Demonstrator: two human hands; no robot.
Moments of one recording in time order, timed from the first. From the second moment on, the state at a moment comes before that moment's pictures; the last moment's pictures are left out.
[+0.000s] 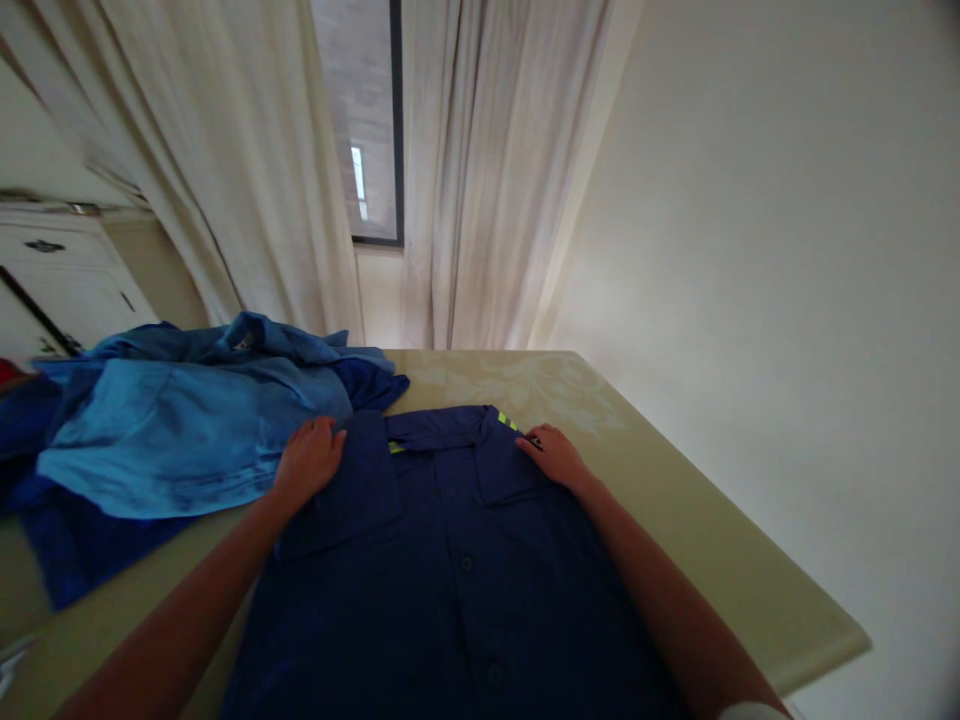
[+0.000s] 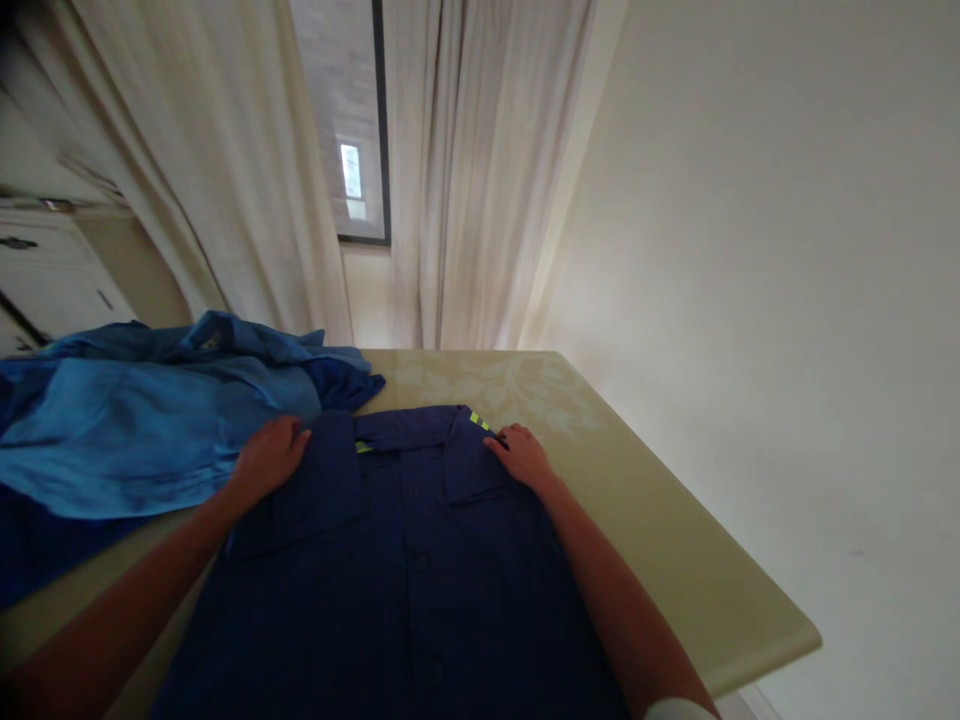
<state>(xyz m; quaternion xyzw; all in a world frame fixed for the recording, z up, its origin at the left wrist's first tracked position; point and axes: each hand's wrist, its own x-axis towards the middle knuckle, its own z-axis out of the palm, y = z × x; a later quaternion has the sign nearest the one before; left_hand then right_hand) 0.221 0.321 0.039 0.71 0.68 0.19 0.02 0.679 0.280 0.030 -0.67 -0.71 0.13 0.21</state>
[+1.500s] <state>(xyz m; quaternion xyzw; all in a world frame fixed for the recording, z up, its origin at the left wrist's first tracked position) 0.152 0.291 0.013 0.90 0.40 0.15 0.02 0.700 0.170 -0.006 -0.63 -0.75 0.04 0.20</state>
